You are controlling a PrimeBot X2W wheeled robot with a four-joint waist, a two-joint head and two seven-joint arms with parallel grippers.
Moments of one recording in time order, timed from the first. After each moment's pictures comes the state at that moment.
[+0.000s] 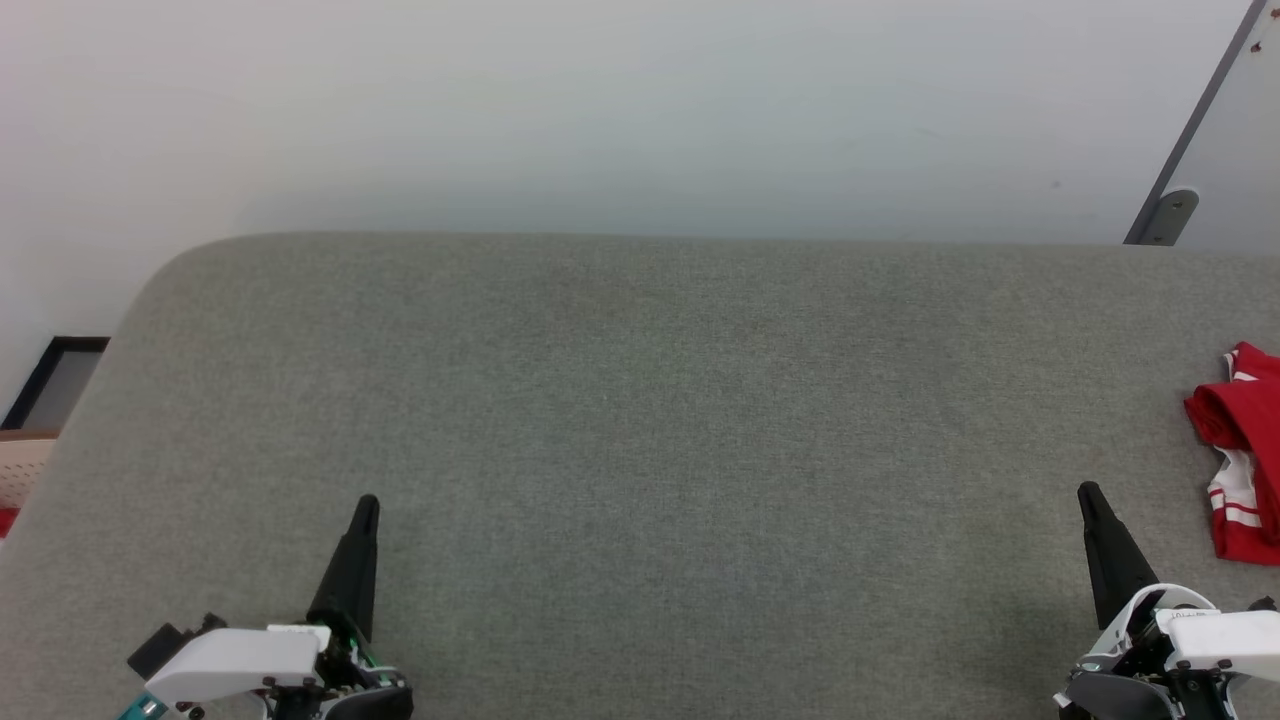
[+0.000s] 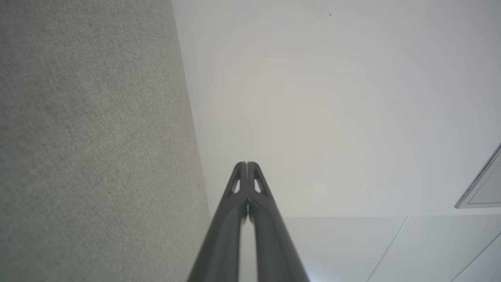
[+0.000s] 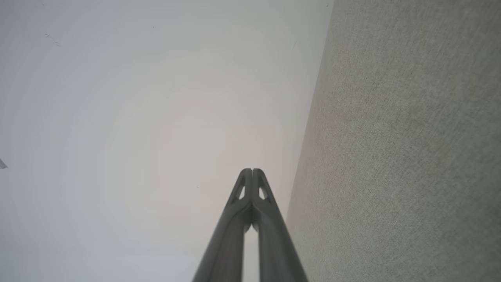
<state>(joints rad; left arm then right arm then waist) -0.10 0.05 0.11 0.24 -1.61 -0.13 0.11 -0.11 -0.05 -0.11 0.25 1.61 0.13 0.11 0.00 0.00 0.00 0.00</state>
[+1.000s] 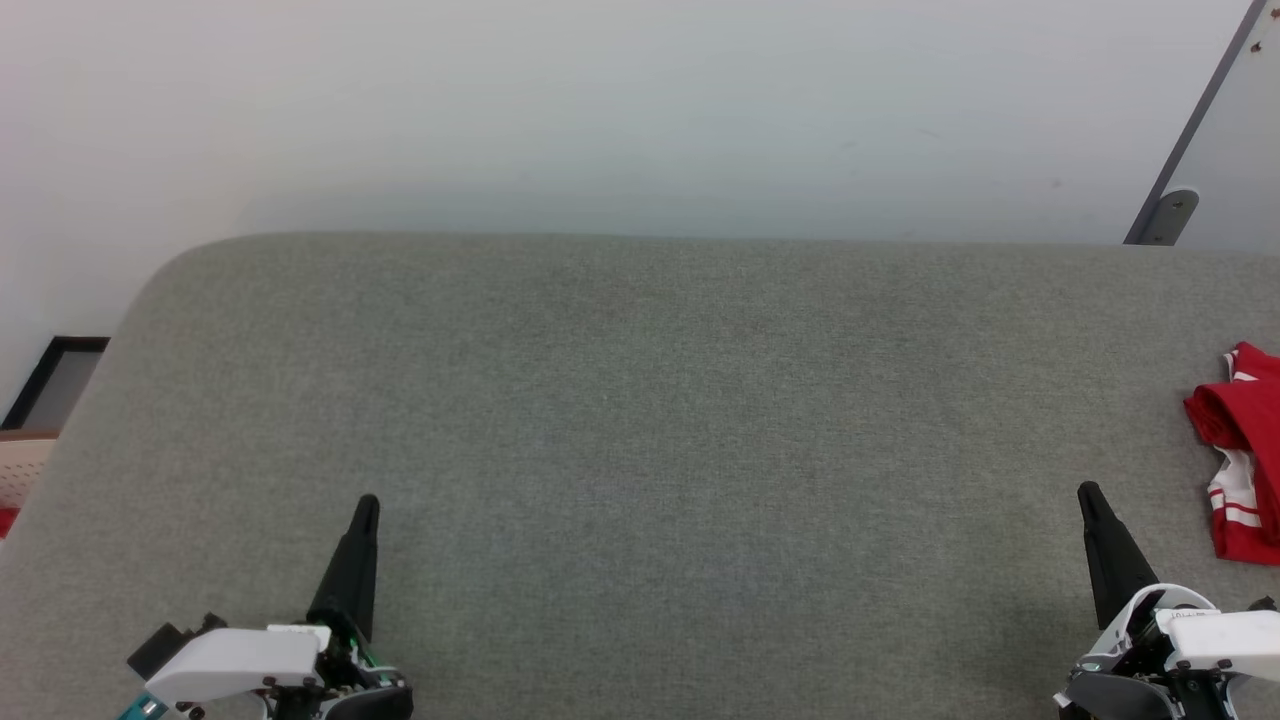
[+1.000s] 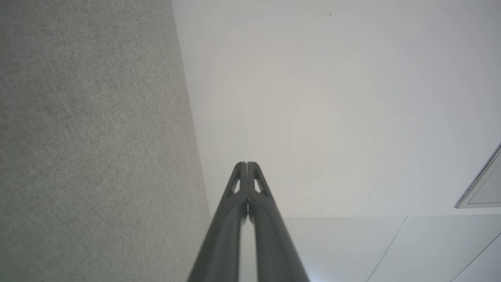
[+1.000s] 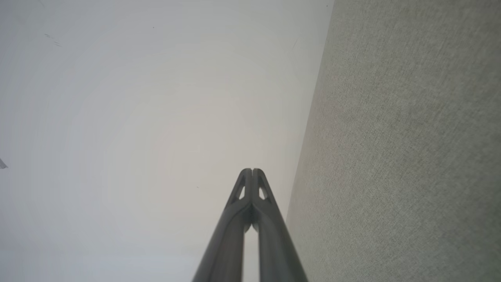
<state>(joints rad) -0.10 0.05 0.11 0.24 -1.61 -0.13 0.11 -0.11 -0.05 -0.11 0.25 1.61 0.13 0.11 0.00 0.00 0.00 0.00</state>
